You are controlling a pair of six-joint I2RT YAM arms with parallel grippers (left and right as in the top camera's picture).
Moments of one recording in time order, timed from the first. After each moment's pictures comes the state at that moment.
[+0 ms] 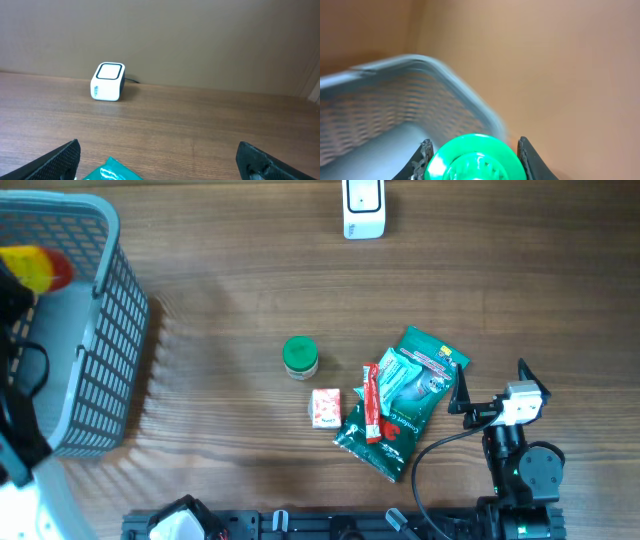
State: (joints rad) left arm 0.54 1.10 1.58 -0.76 0.20 -0.43; right arm 0.04 0.02 0.01 0.00 -0.02 -0.07
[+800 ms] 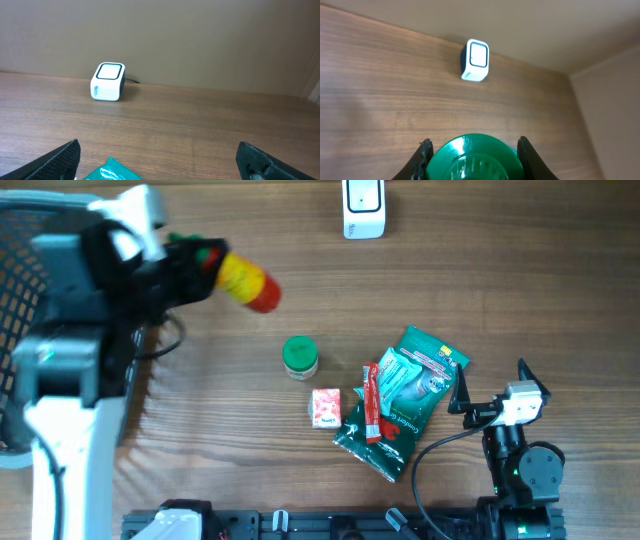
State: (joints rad) left arm -0.10 1.30 1.58 -0.88 0.35 -0.42; right arm 0.04 0.02 0.01 0.00 -0.02 -0.07
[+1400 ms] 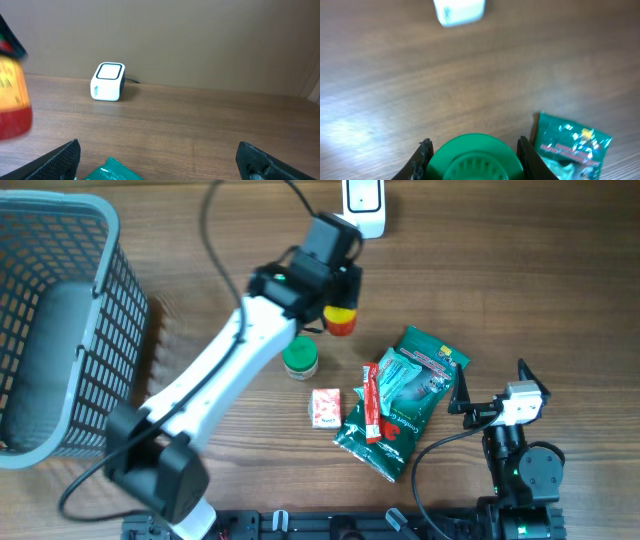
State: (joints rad) left arm -0.60 1.80 1.58 -0.70 -0.07 -0.31; right arm 0.04 0.02 0.01 0.00 -0.02 -0.07
